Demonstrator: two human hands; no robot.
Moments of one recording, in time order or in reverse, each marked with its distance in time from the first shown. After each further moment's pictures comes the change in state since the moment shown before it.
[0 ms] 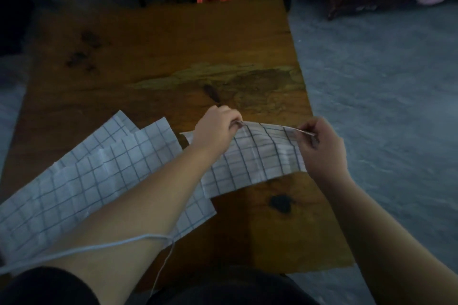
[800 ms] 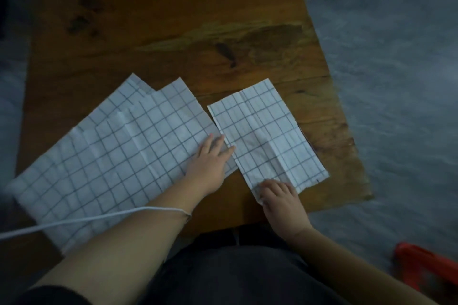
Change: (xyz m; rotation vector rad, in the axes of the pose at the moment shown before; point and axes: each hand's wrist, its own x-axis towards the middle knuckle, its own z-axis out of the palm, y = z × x) left_hand -0.195 -0.100 0.072 0.246 -0.484 -0.052; right_hand -0.235 0.113 0.141 -0.575 -0.437 -0.329
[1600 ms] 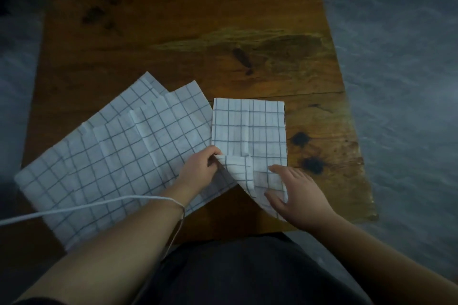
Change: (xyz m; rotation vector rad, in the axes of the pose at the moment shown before) left_hand -0.011 -0.045 -0.015 -0.690 0.272 -0.126; right_hand 0.054 -0.027 -0.105 0.071 -0.135 0.065
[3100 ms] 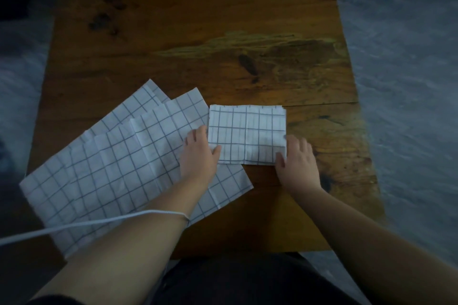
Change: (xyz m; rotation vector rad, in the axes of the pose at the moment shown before) left_hand 0.050 0.034 -0.003 0.348 0.332 -0.217; right_hand 0.105 0.031 0.006 0.070 0.230 0.219
